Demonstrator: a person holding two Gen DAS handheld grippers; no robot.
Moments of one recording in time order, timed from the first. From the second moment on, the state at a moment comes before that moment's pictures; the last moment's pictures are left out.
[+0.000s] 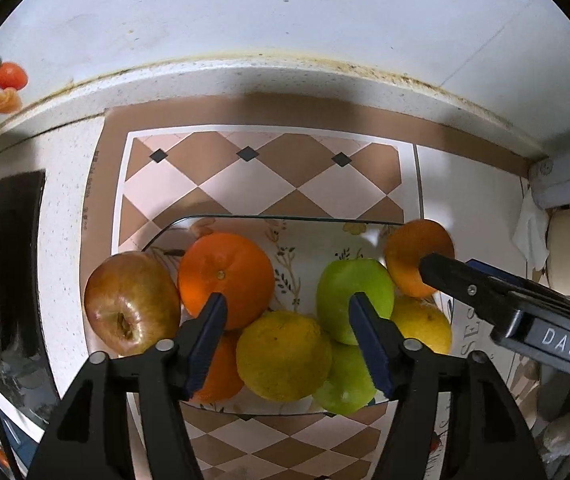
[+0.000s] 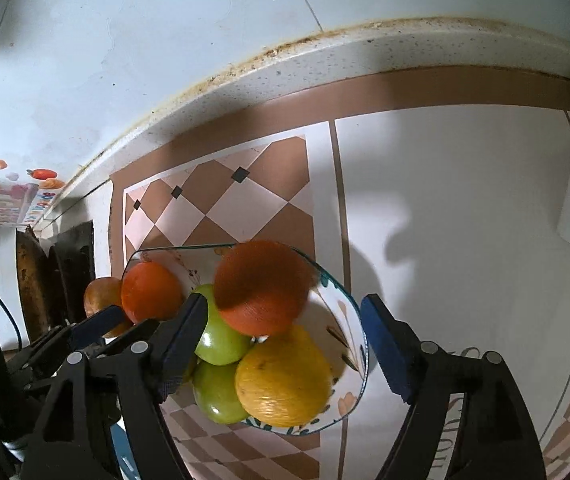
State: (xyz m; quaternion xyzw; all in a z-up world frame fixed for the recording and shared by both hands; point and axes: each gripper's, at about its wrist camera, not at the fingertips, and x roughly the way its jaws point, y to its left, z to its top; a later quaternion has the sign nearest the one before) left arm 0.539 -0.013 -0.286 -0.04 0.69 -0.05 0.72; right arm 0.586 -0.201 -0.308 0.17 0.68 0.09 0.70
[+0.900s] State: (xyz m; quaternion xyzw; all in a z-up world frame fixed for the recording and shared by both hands) left arm 0.417 0.038 -0.230 -0.03 0.61 0.03 0.80; right arm 0.444 -0.161 -0.215 0.01 0.60 0.03 0.80
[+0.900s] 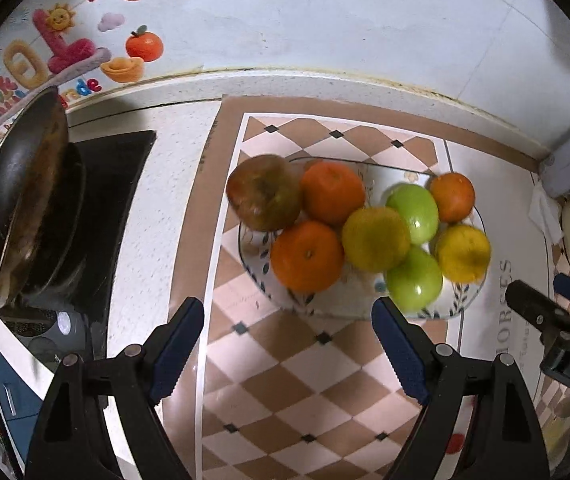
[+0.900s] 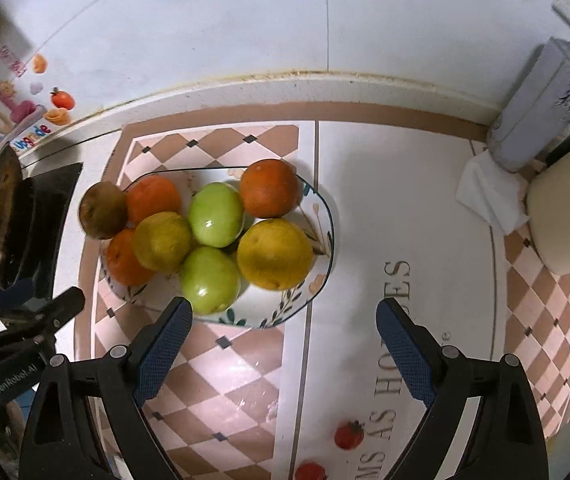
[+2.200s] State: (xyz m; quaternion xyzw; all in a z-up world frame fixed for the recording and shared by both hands) left arm 0.231 0.049 -0.044 -0.02 0.43 -0.02 0.90; right arm 0.216 -0.142 -0.008 0.02 0.42 0.02 0.91
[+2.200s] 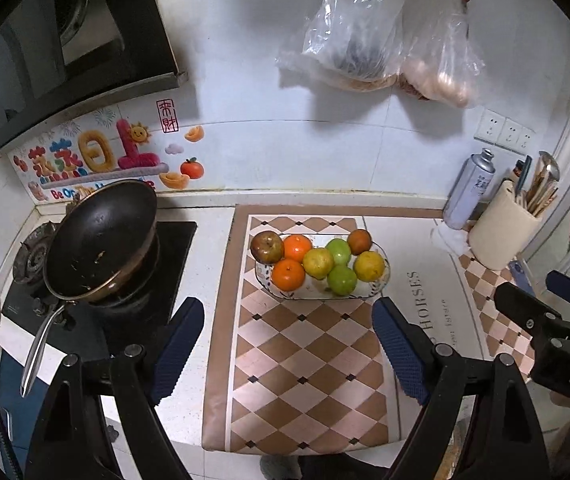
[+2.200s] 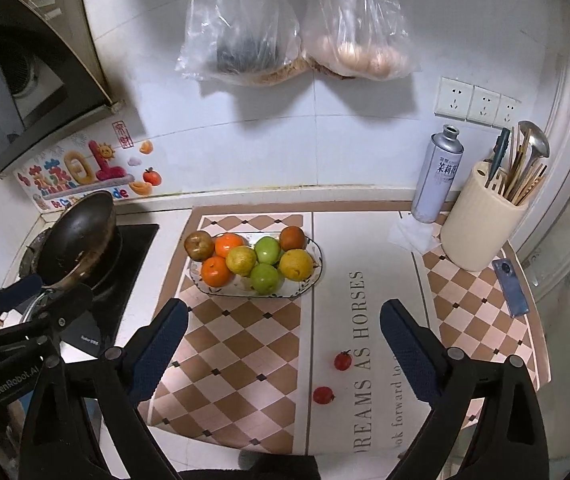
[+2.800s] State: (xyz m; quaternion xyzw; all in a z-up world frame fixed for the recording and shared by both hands) left arm 0.241 0.028 -0.073 -0.01 0.46 -0.03 0.89; right arm 0.238 -0.186 -0.066 0.11 0.48 0.04 0.87
